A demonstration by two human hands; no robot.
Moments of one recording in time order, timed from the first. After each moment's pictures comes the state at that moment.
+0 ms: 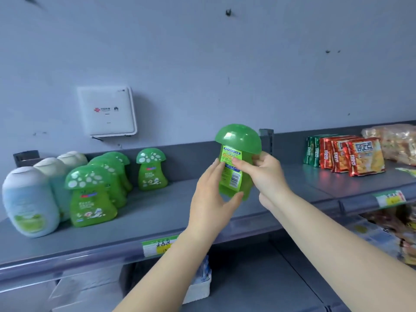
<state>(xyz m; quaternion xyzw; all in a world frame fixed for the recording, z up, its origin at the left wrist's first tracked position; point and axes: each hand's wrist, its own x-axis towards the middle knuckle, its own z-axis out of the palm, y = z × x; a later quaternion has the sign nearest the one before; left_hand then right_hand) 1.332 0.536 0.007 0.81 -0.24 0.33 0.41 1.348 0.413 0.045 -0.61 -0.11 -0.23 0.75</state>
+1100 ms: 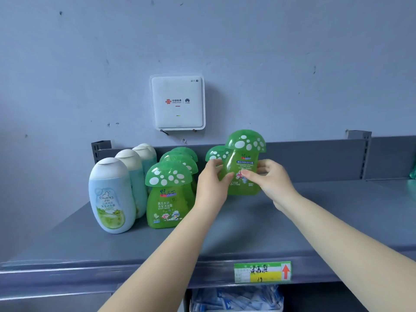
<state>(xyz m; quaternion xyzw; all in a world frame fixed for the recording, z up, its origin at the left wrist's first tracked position) 1.440 0.715 0.021 0.80 -0.05 0.28 0.53 1.474 0.575 0.021 -0.74 -0.14 -0.18 0.64</state>
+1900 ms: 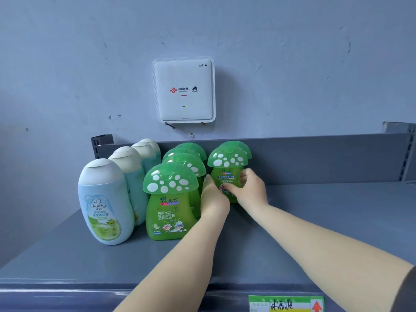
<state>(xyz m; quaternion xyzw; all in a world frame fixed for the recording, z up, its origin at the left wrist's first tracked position) 1.511 0.734 -0.020 0.85 0.12 0.19 0.47 1.550 0.648 -0.023 -0.82 -0.11 -0.20 0.53</state>
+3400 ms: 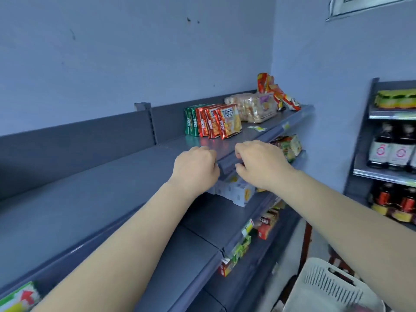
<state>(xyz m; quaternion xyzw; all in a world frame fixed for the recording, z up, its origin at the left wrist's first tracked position) 1.370 0.366 0.012 0.83 -0.48 0.28 0.10 1.269 0.244 0.017 -0.95 0.13 -0.27 -0.11</state>
